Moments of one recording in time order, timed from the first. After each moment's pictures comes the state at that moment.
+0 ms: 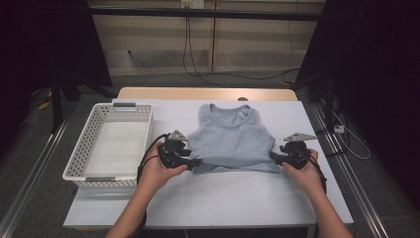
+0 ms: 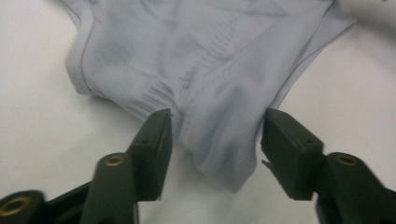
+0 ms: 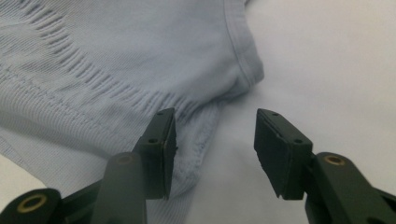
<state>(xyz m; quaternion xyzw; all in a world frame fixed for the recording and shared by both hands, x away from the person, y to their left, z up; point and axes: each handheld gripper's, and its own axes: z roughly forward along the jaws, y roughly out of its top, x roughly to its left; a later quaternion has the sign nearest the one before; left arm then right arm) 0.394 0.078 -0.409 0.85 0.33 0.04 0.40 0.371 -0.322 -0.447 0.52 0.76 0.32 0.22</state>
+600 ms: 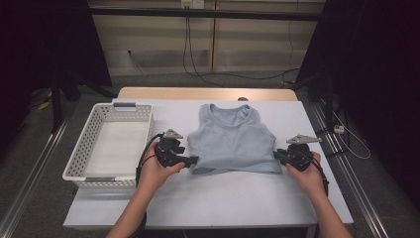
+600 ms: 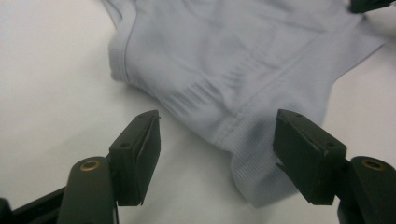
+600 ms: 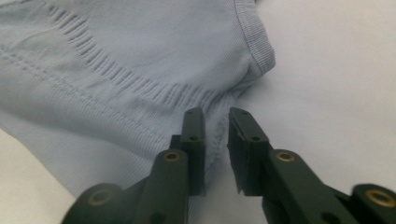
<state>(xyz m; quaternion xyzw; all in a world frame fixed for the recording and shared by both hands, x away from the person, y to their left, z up) 0.402 0.084 -0.428 0.84 0.38 0.05 0.40 0.362 -0.327 -0.444 0.51 0.77 0.33 0.22</state>
